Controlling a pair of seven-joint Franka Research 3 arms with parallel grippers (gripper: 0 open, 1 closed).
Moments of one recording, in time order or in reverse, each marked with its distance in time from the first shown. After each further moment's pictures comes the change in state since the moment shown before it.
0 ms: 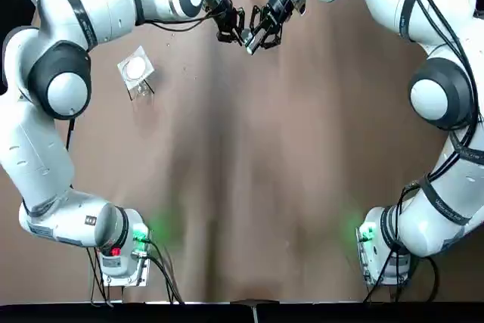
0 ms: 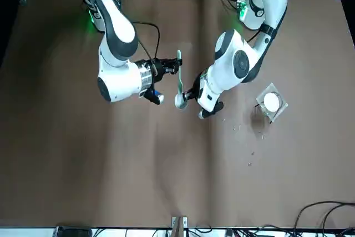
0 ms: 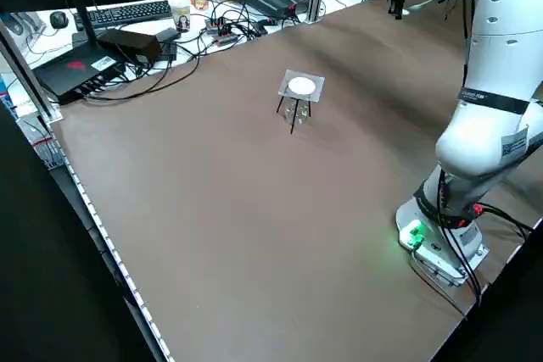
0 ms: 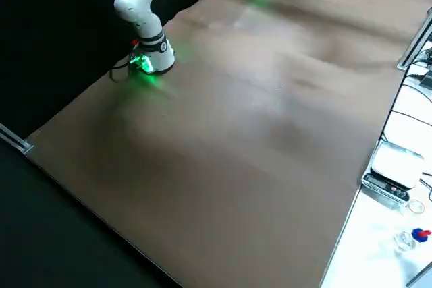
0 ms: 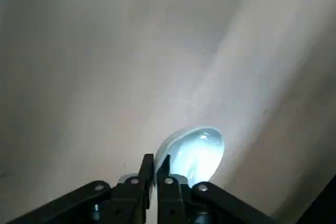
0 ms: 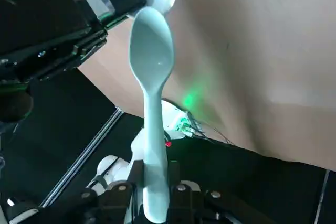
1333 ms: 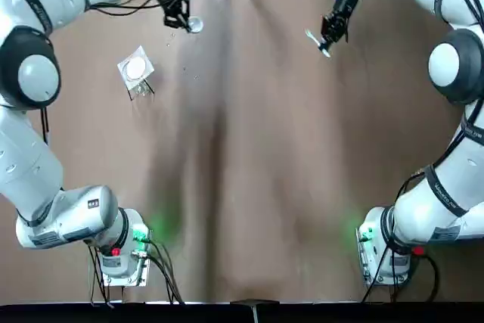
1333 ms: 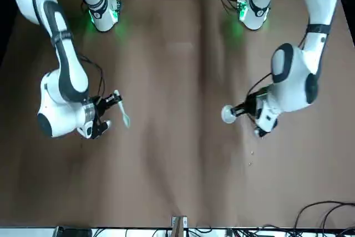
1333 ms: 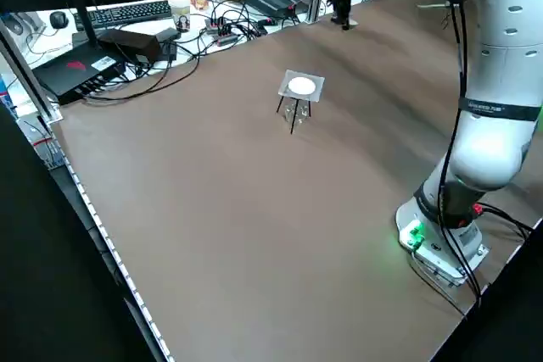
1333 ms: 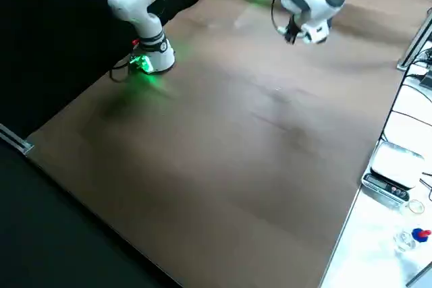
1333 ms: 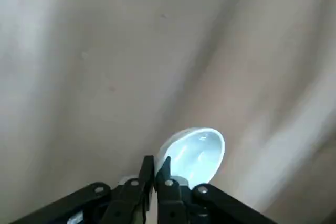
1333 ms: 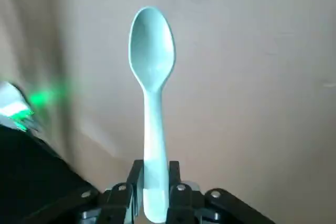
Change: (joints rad) left arm 0.370 -0.094 0.000 -0.066 0.019 -0.255 0.276; right arm -0.358 0.059 -0.031 -0.014 -0.567 -0.153 -0.819
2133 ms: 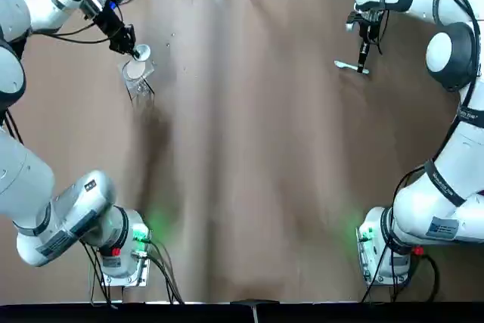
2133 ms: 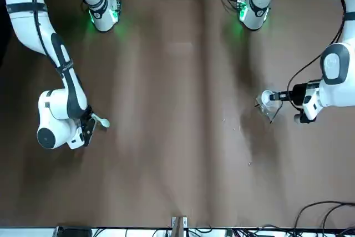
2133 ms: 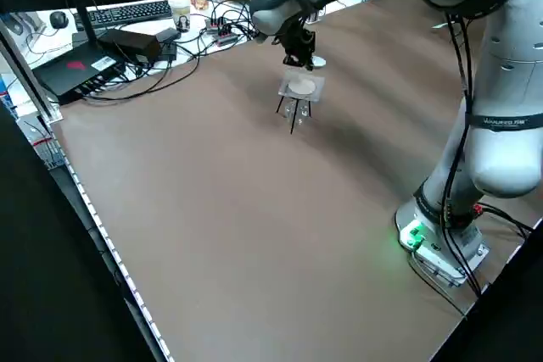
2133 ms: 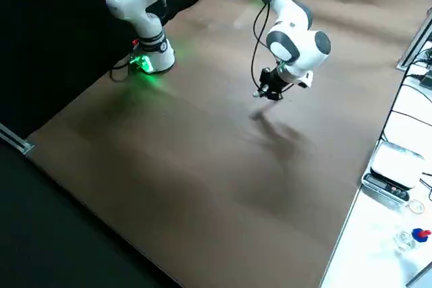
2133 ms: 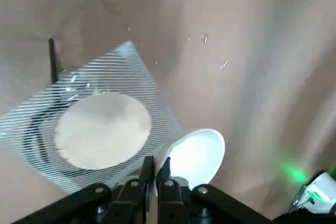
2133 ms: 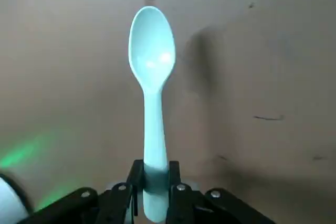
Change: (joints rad) left arm 0.438 -0.064 -0.015 -0.173 0.000 -0.212 0.686; right arm -0.140 0.167 -0.002 -0.003 -0.538 0.152 -0.708
